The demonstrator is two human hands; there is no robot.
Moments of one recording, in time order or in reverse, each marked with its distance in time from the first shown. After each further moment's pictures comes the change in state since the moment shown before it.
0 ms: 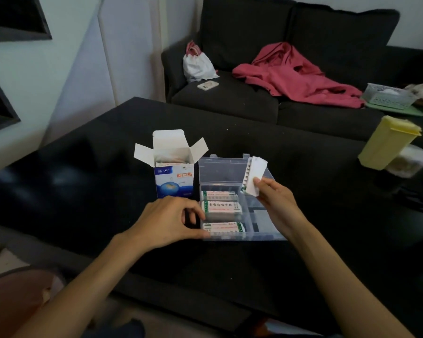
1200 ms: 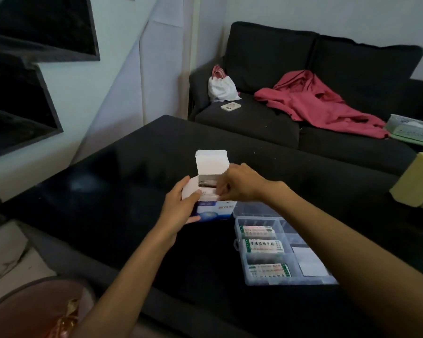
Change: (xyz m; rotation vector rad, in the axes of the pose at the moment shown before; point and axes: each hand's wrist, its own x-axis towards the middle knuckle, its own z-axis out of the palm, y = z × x) left_hand 0.018 -0.039 -0.038 -1.150 0.452 -0.428; right_hand 0.050 -0.069 0.134 -1.518 -0.591 -0.732
